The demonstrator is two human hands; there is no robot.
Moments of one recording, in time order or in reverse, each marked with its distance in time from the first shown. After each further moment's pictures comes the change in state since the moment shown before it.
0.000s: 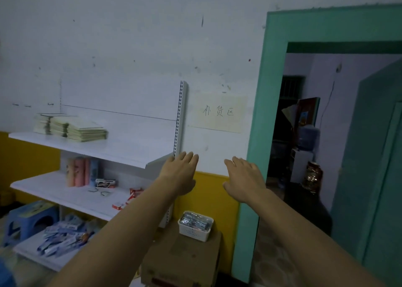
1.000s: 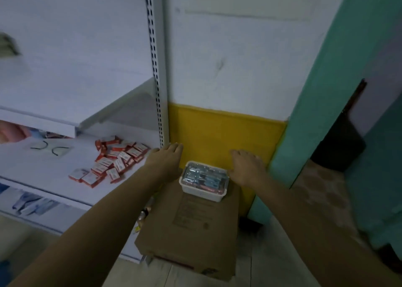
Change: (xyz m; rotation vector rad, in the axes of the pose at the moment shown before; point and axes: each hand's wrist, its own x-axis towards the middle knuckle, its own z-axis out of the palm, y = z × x) left_hand 0.317 -0.124 0.434 -0.123 -0.499 0.012; right_hand 0.332 0.038 0.445 0.196 -0.493 0.121
